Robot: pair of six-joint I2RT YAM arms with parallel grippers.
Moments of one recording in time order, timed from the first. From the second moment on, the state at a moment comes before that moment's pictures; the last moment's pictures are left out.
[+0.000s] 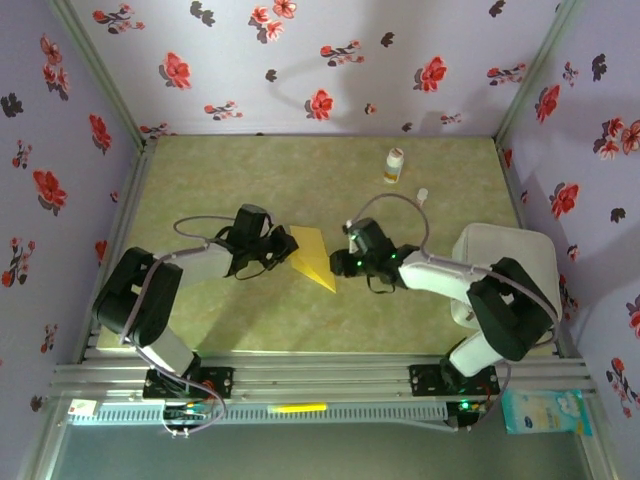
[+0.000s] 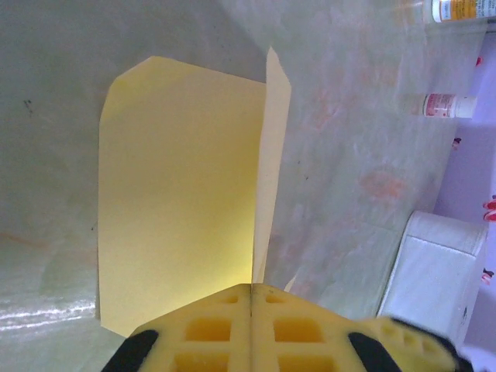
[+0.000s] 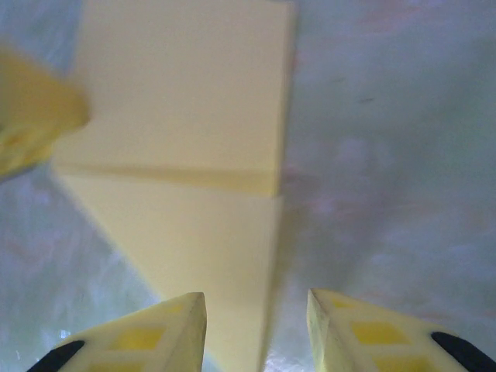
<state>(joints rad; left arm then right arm) -0.53 1.61 0.75 0.10 0.38 -1.09 0.78 1.51 0.75 -0.09 -0.07 0.46</state>
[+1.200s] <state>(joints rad) -0.54 1.61 0.78 0.08 0.34 -1.12 1.01 1.70 0.73 0.13 0.34 0.09</state>
